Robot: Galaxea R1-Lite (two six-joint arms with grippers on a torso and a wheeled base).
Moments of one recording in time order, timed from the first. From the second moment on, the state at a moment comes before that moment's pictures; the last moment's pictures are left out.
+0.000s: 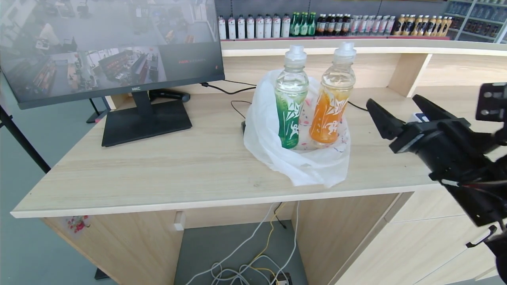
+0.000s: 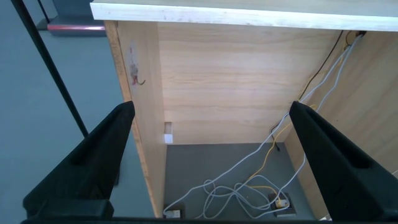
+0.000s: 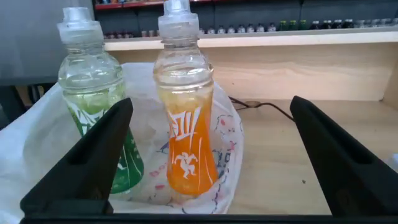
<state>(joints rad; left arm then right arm) 0.00 0.00 0.00 0.00 0.00 0.02 0.38 1.58 -0.43 -1.57 -0.11 -0.05</state>
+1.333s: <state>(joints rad) 0.00 0.00 0.00 0.00 0.00 0.02 0.15 0.17 -0.03 0.02 -0.05 -0.11</state>
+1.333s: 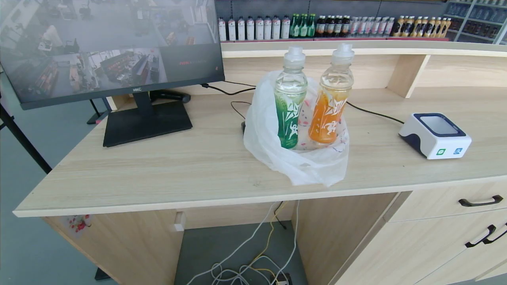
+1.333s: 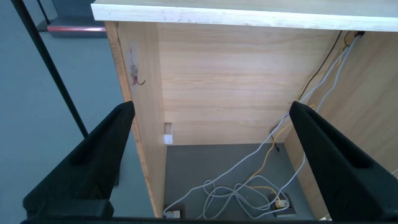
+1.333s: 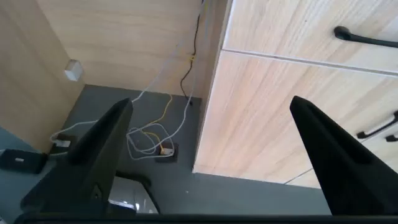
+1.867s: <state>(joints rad) 0.00 0.00 0.00 0.00 0.00 0.02 0.08 0.09 -0.03 0.02 -0.04 -0.04</state>
